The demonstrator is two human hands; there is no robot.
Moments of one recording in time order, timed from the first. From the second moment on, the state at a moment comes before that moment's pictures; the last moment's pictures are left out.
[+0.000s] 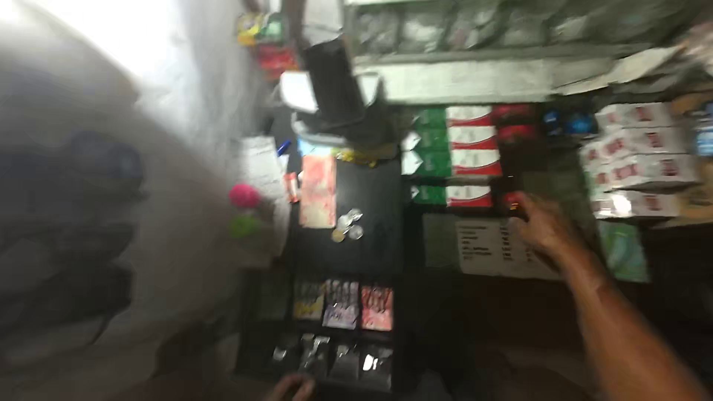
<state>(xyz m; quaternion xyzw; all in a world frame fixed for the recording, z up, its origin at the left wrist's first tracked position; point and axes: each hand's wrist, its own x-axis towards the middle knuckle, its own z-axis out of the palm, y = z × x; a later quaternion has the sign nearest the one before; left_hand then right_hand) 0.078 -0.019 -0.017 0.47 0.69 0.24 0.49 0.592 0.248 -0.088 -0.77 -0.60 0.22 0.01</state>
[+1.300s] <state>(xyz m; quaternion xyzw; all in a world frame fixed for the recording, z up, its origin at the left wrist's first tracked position) -0.091 -0.082 -0.030 0.51 0.49 0.49 0.50 0.111 -0.040 -0.019 -0.39 -0.57 0.64 0.34</state>
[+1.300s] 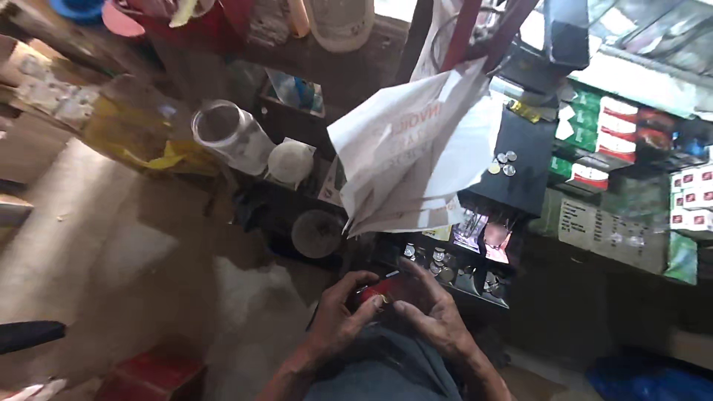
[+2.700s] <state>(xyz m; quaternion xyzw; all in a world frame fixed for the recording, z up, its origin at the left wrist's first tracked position) -0.101 -0.080 -0.067 0.33 0.54 0.50 0.59 0.115 0.040 -0.034 -0.47 -0.86 0.19 -0.09</state>
